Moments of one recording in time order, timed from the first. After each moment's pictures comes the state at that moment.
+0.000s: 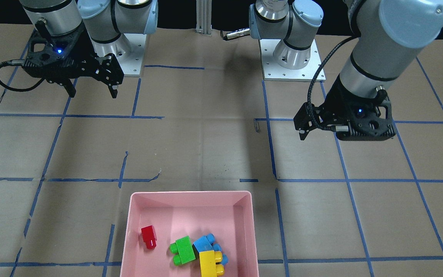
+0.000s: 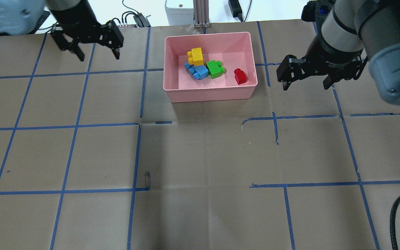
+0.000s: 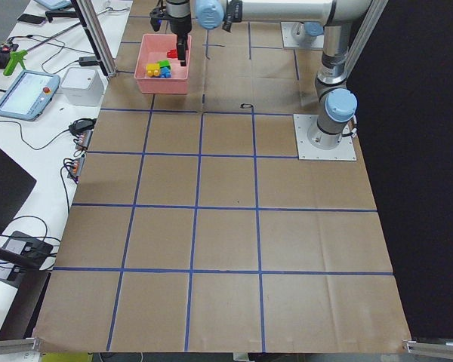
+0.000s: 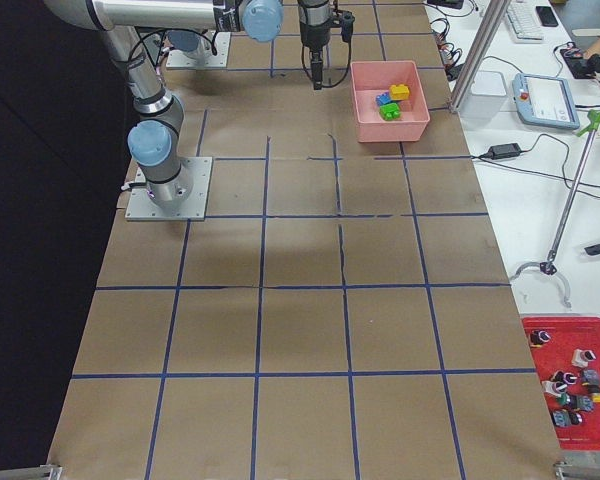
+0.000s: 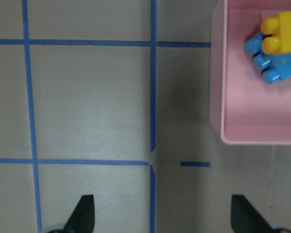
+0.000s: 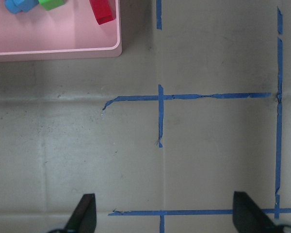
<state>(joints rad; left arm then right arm) -1.52 -1.69 -1.47 -1.53 1.58 0.04 1.57 -1.66 1.70 -1.71 -1.55 0.02</state>
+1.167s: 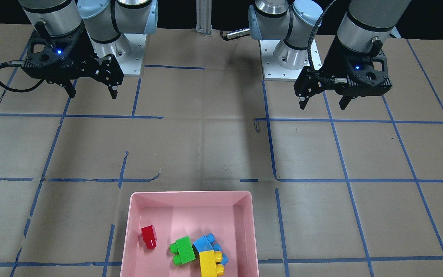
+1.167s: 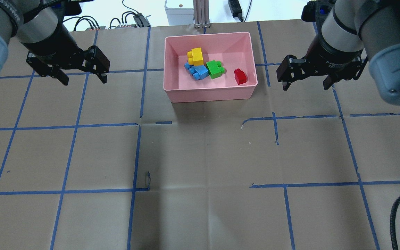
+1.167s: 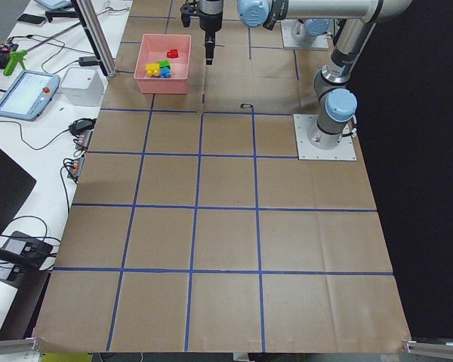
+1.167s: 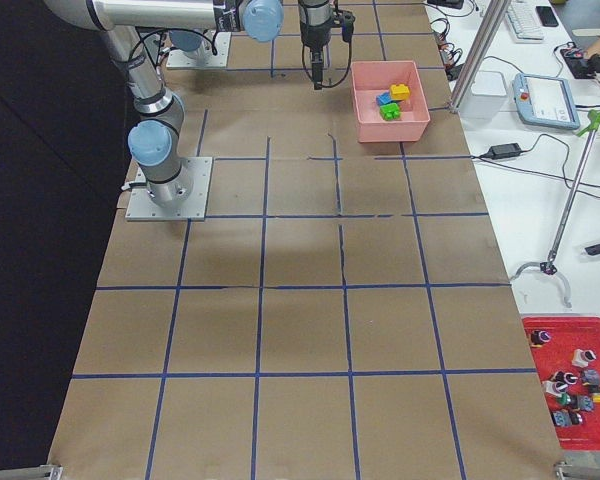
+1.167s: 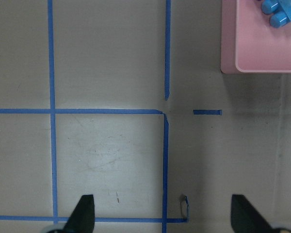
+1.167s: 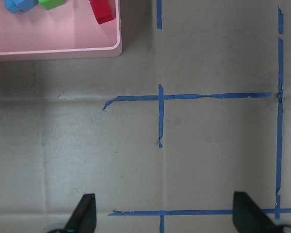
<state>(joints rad) -1.52 -1.56 -1.59 -1.50 1.58 0.04 1.57 -1.66 1.71 -1.71 -1.55 0.02</state>
